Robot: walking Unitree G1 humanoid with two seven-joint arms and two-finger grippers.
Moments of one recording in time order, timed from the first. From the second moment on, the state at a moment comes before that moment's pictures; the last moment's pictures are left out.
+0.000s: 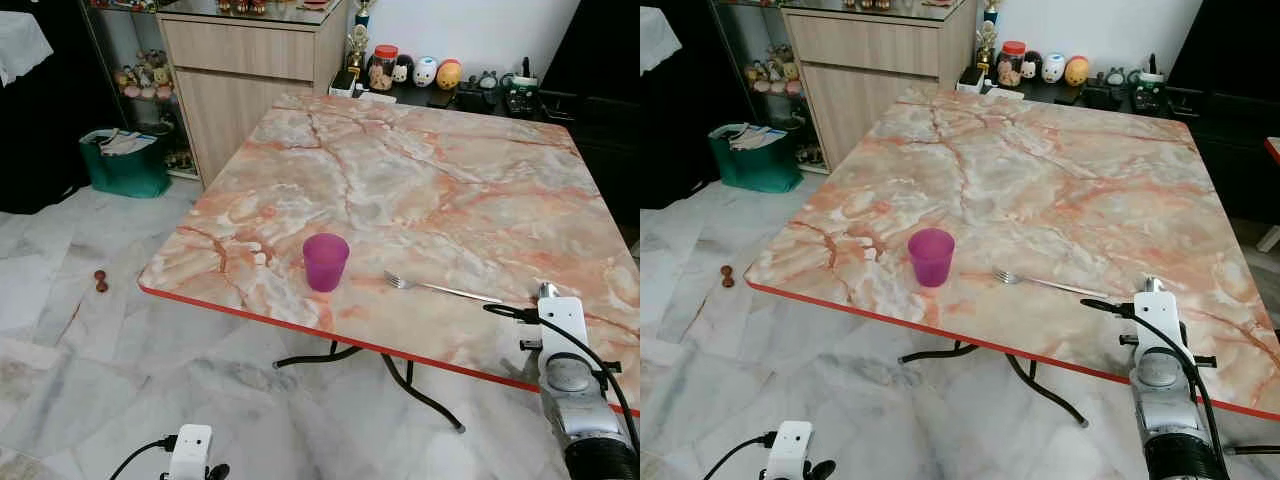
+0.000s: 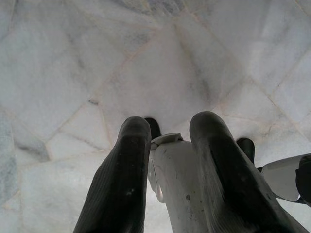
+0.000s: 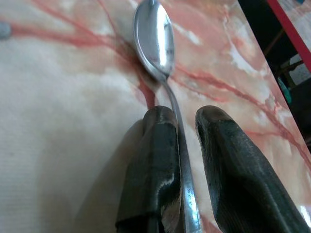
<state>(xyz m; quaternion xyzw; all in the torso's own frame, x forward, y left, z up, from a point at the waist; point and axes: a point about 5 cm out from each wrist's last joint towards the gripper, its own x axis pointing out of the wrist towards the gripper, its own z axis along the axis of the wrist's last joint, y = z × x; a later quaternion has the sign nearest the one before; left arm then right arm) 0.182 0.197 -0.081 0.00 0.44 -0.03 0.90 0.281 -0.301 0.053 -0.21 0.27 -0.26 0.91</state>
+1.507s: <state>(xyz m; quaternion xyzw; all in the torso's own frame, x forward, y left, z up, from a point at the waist) 0.188 0.184 -0.080 0.02 0.44 -0.05 0.90 0.275 -0.267 0.099 0.03 -0.01 -0.17 0.98</state>
